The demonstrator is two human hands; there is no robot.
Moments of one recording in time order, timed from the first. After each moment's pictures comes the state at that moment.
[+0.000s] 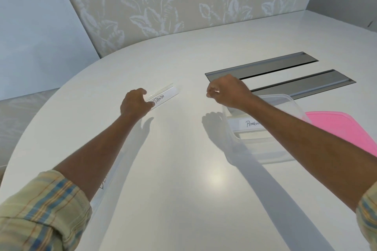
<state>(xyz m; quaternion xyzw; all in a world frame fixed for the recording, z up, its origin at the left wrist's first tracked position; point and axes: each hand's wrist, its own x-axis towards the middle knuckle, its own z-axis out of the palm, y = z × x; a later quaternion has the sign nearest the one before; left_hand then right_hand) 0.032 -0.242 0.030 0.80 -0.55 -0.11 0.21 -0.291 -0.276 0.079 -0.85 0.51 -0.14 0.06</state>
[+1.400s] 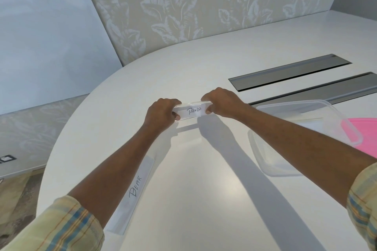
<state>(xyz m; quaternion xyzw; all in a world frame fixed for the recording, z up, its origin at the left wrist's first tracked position) 0.048 -0.223 0.040 0.70 -0.70 -0.03 0.15 -0.185 -0.297 0.048 -0.88 0.47 -0.07 0.08</state>
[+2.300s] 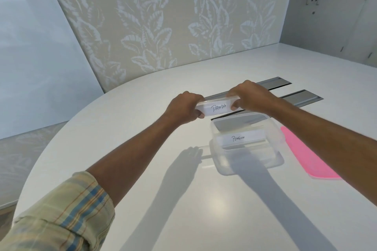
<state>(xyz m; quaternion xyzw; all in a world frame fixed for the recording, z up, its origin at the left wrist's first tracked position) -0.137 -0.208 0.148 0.57 -0.81 0.00 0.13 -0.394 -0.230 0.165 -0.82 0.56 -0.12 0.03</state>
